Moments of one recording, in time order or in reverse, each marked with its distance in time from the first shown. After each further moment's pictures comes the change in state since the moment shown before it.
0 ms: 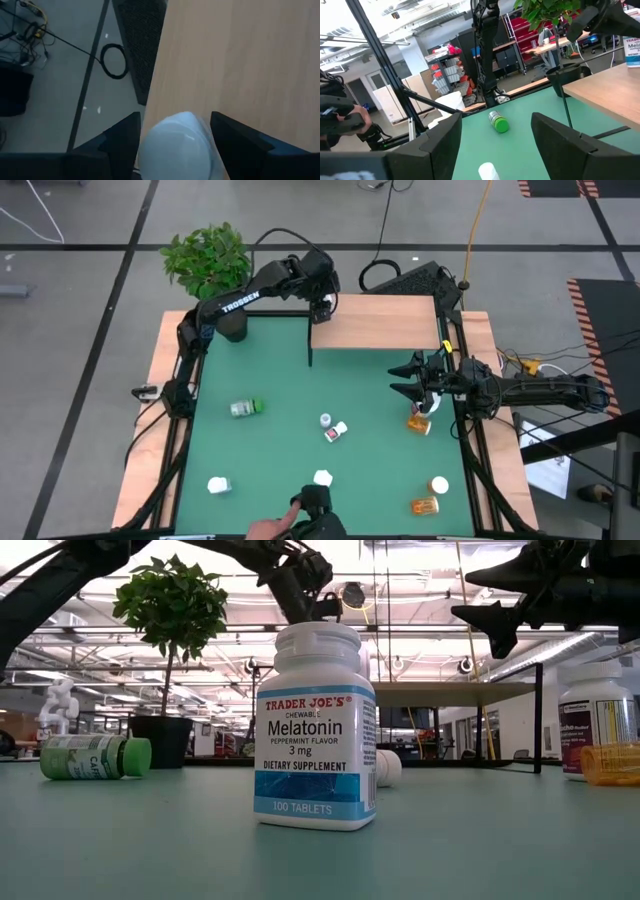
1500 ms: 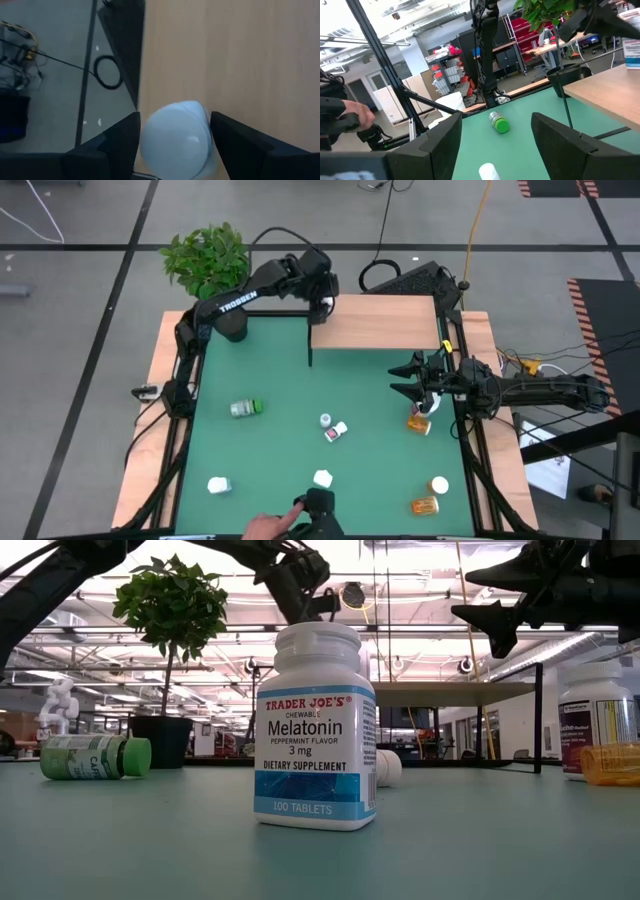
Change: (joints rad) left arm -0.001 -0.018 -0.010 -0.006 0.068 0.128; right arm 0.000 0.000 0.000 0.003 0.000 0.002
